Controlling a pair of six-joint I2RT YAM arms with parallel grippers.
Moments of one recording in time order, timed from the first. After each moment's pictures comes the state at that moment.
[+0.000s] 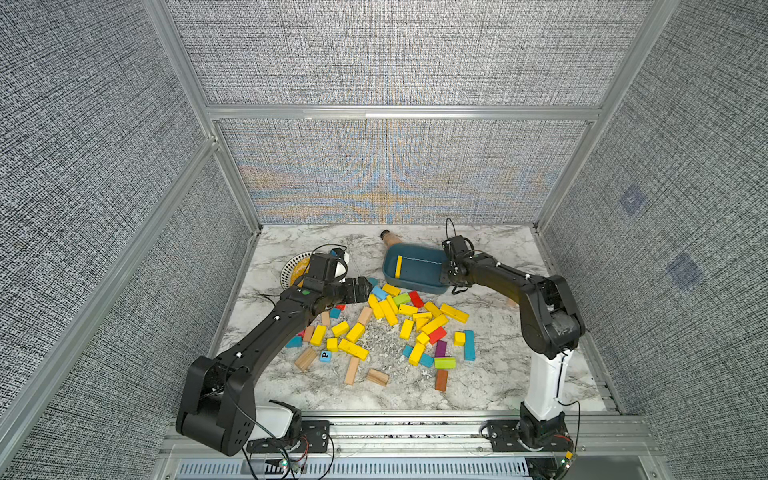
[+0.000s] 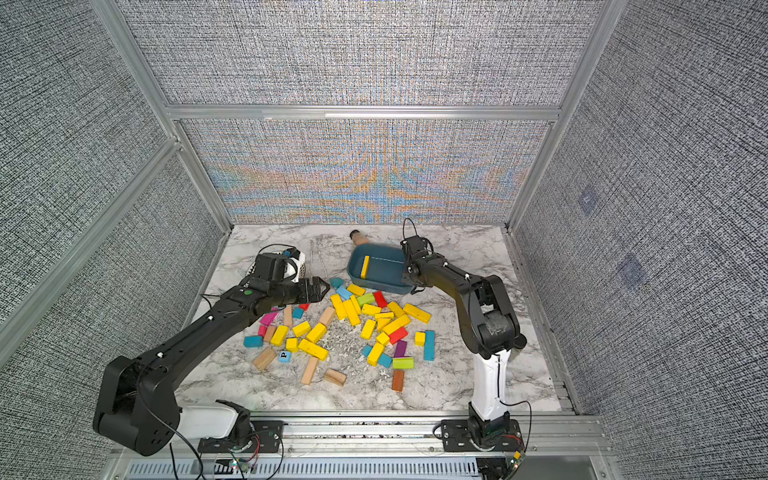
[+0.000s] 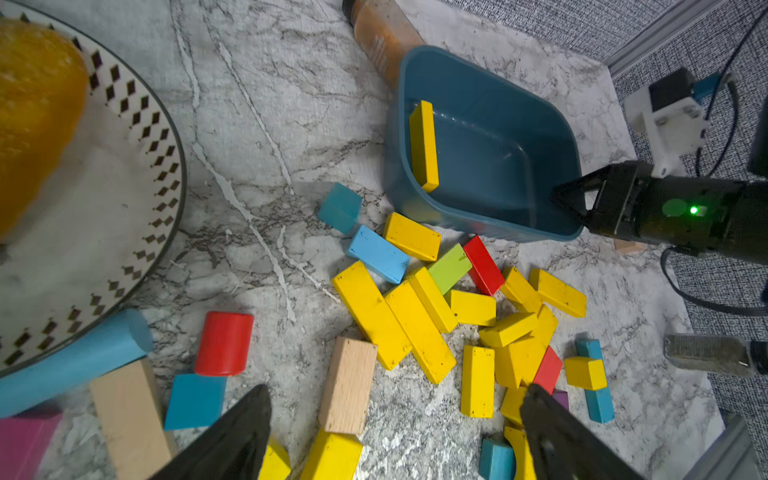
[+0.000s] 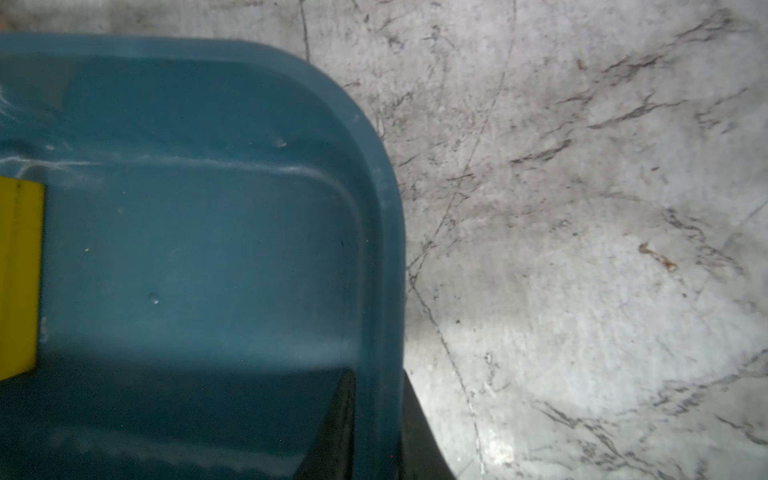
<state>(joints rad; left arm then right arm) -0.40 1.35 0.93 -0.36 0.24 -0.40 0.38 2.00 1.42 -0.48 0.22 0.47</state>
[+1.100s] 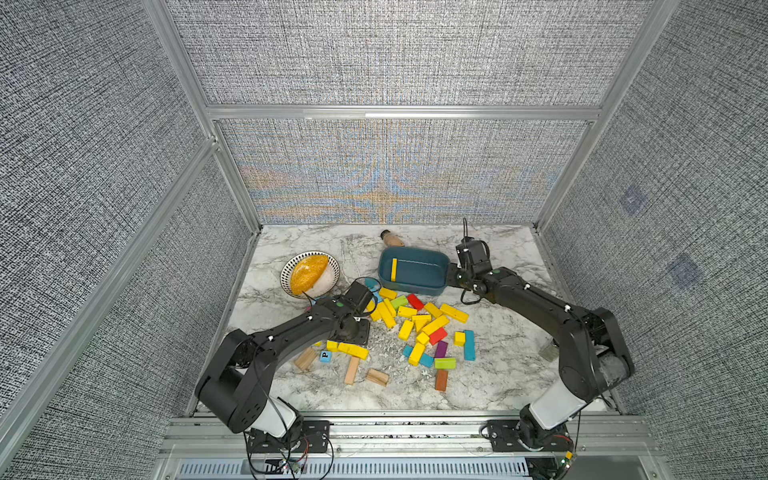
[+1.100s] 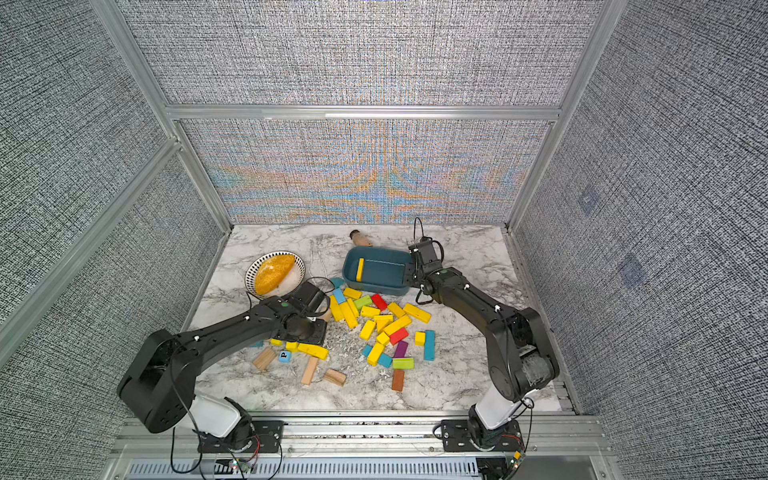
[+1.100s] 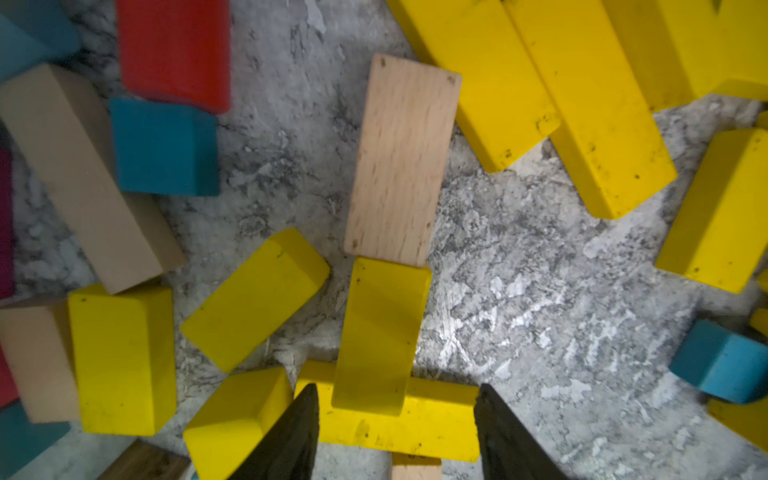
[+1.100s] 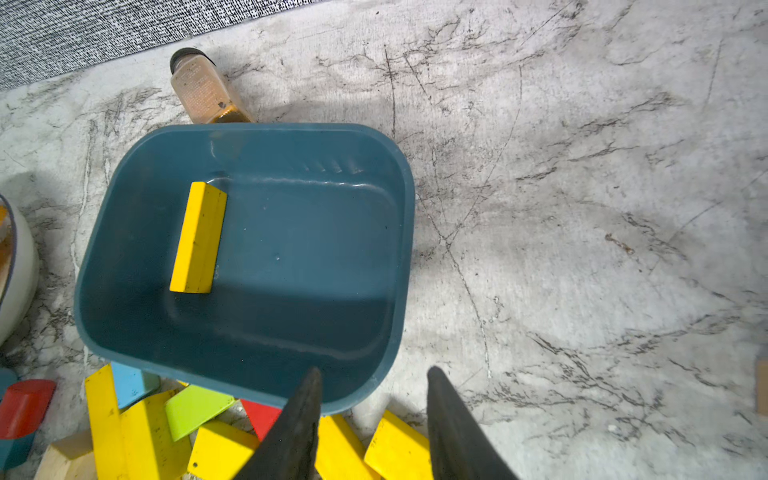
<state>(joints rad) -0.64 1.52 0.90 -0.70 -0.05 -0.44 0.41 1.64 1.14 -0.32 0.15 0.47</state>
